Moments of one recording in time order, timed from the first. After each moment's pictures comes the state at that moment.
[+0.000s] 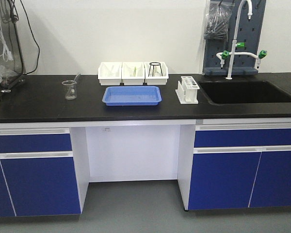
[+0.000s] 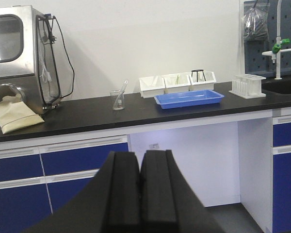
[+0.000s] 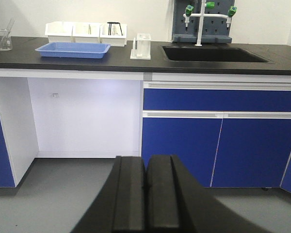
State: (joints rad) left arm -0.04 0.00 0.03 0.04 -0.04 -0.02; right arm -0.01 -0.01 0.03 -0.01 0.14 -0.03
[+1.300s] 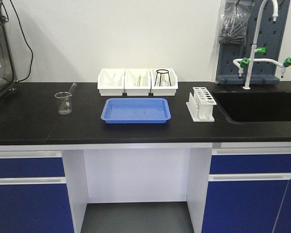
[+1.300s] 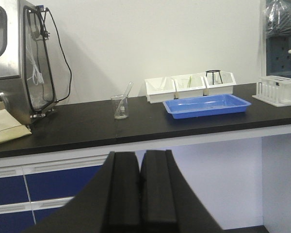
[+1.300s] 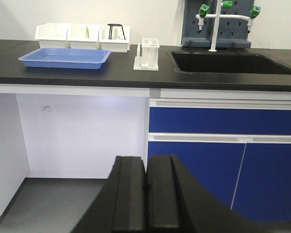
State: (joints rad) left arm -0.04 0.00 0.03 0.04 -0.04 -0.02; right arm -0.01 -0.01 0.03 -0.01 0.14 -0.03
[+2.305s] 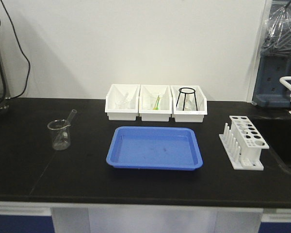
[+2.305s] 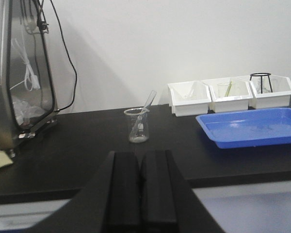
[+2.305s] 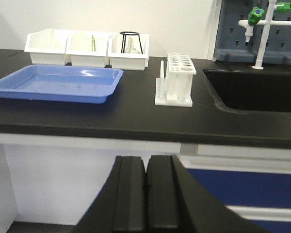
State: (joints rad) left arm -0.04 0.00 0.03 0.04 -0.04 -0.02; right arm -0.01 -0.01 0.03 -0.01 0.14 -0.03
